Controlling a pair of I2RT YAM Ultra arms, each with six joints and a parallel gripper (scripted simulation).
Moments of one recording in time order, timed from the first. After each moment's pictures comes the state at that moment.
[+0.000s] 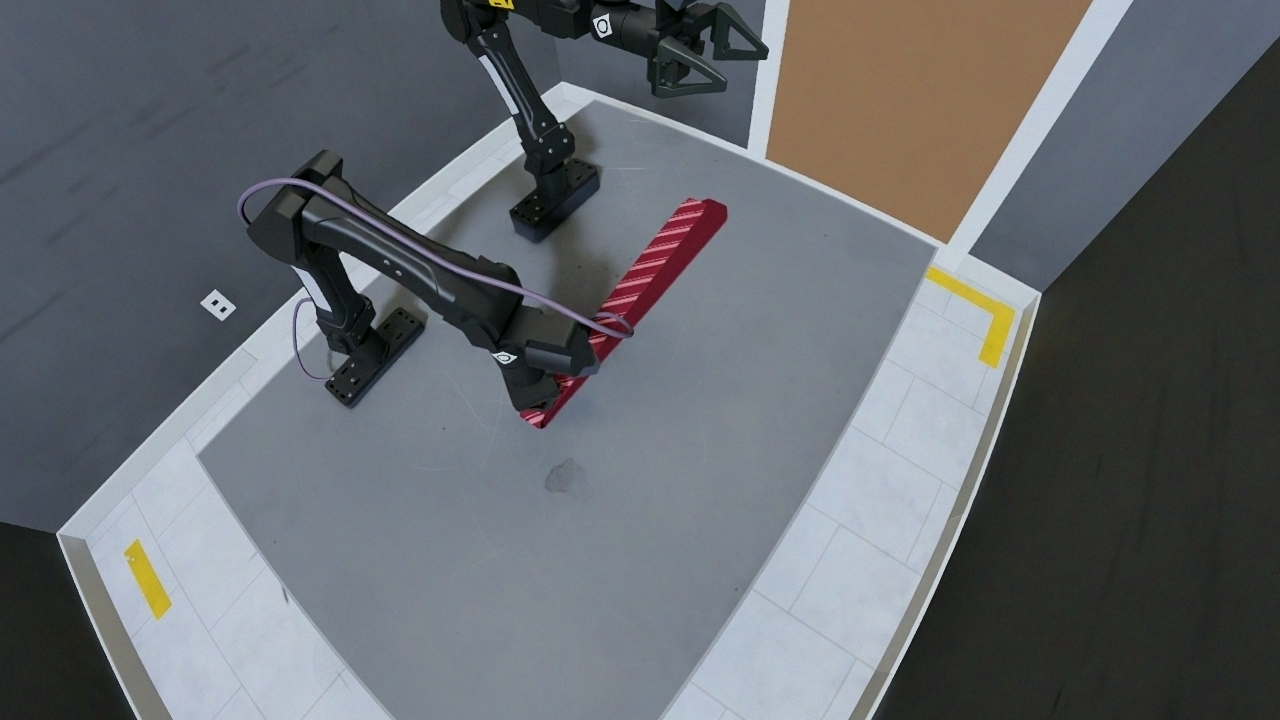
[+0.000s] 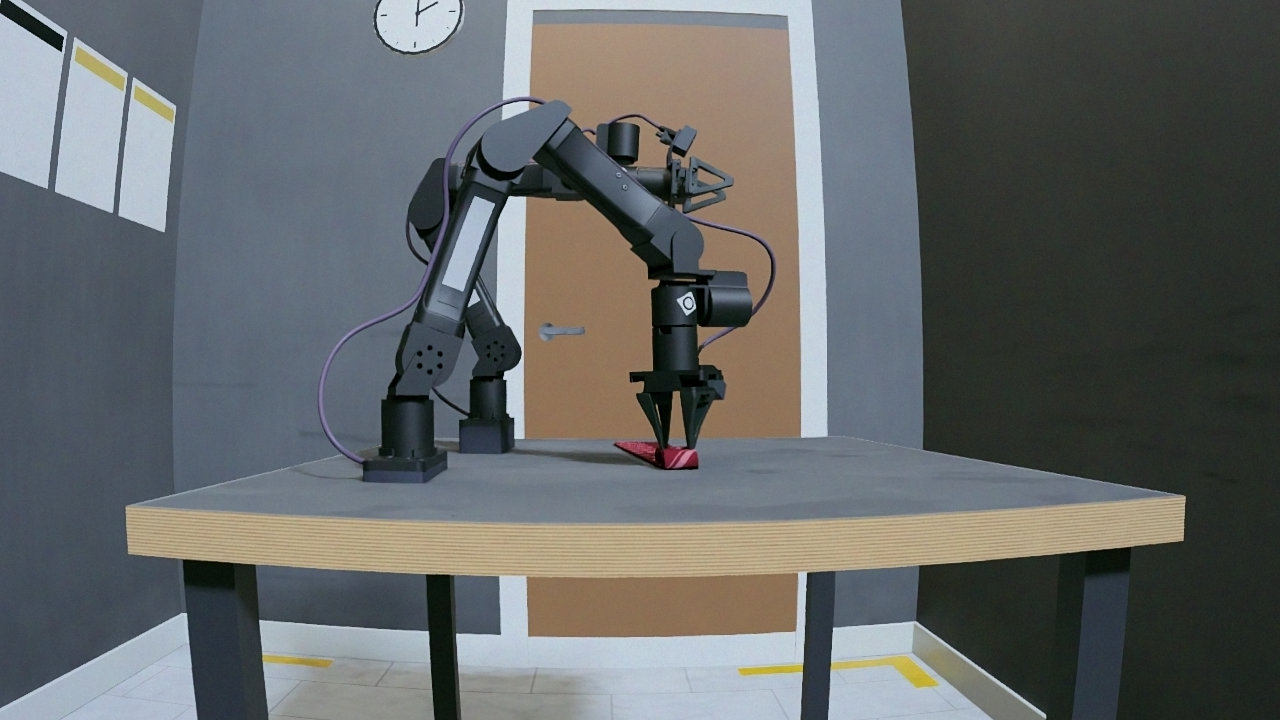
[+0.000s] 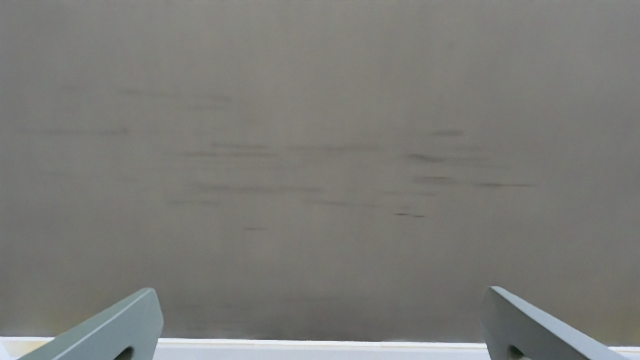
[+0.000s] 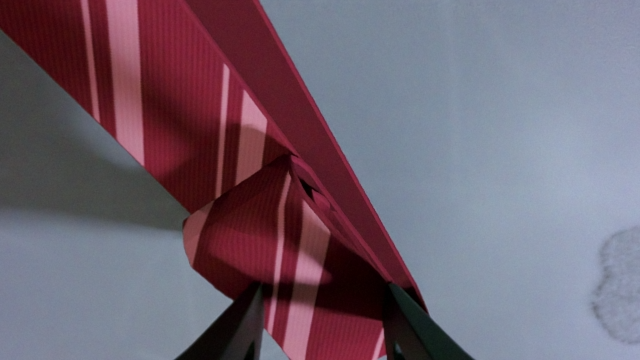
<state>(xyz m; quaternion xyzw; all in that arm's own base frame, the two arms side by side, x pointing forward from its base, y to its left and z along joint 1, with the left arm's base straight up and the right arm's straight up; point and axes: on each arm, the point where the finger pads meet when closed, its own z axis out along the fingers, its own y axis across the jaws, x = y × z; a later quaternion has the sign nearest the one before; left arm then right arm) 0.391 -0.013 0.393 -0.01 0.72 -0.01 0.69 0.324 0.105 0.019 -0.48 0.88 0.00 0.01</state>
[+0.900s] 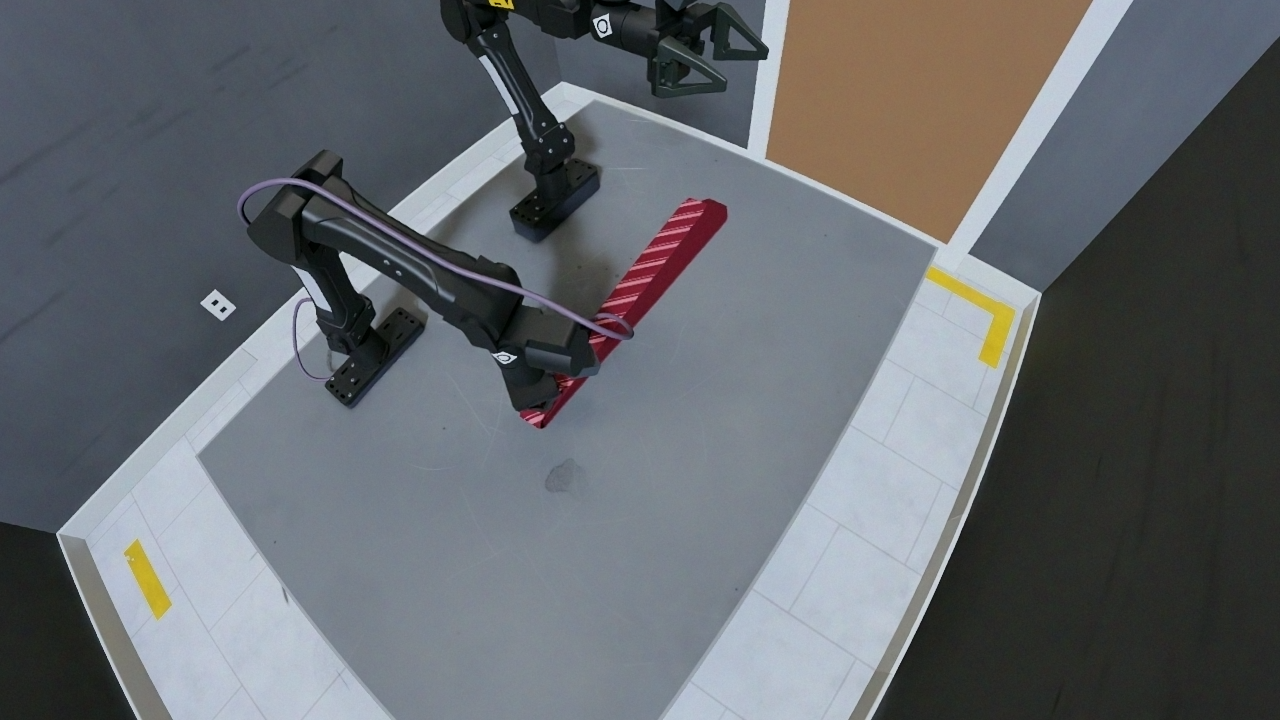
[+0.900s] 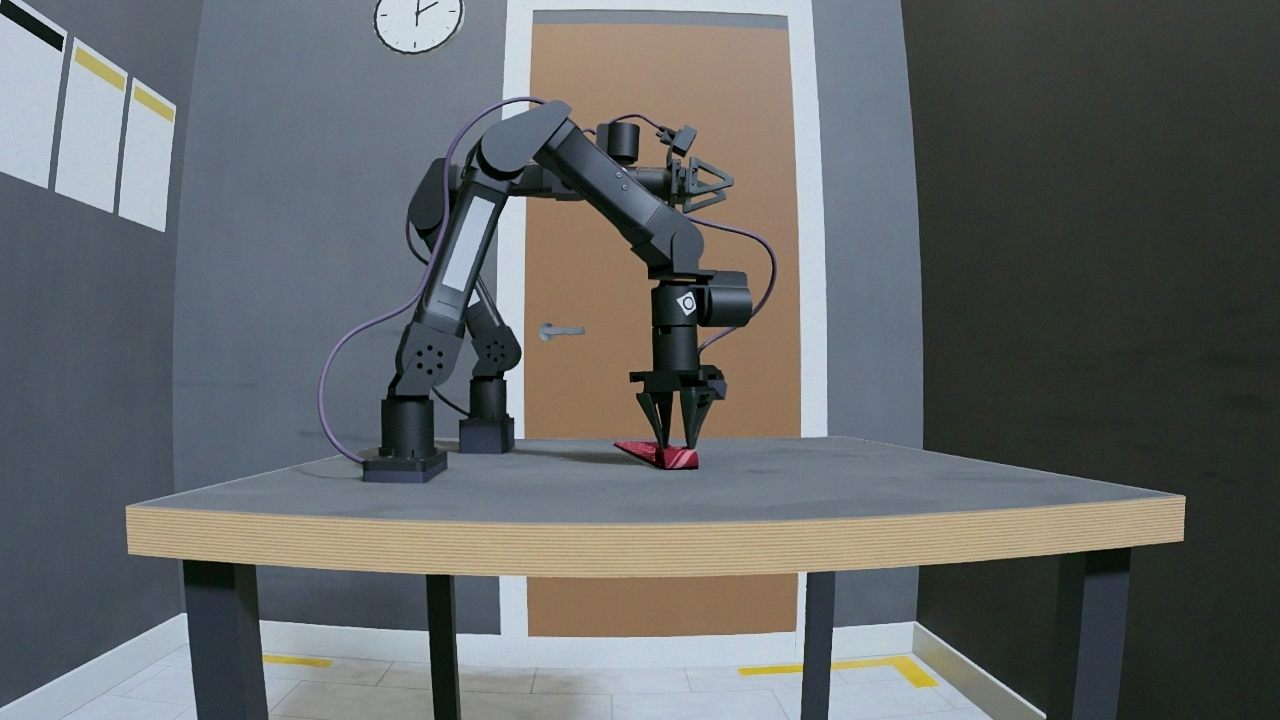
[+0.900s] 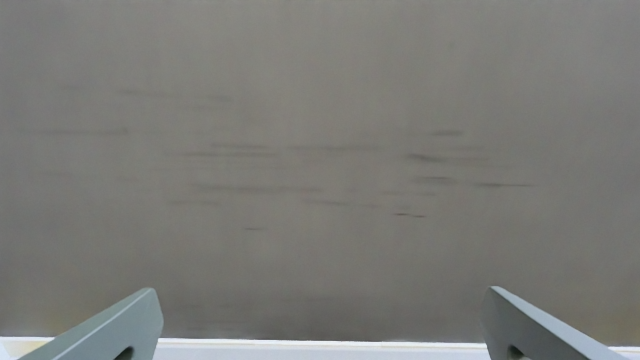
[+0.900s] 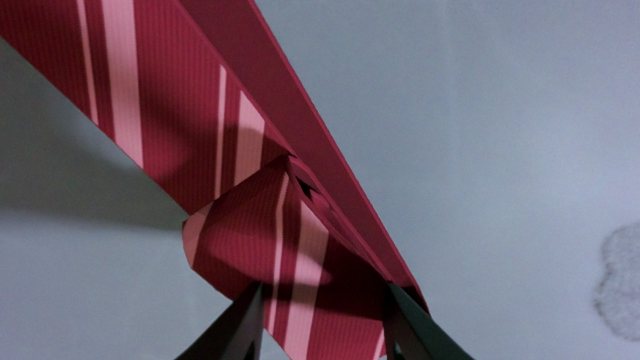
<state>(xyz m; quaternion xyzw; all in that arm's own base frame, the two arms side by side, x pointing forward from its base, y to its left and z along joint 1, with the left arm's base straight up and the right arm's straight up) 0.391 -0.013 0.393 -0.01 0.72 -0.01 0.69 0.324 0.105 0.019 -0.48 0.88 0.00 0.01</state>
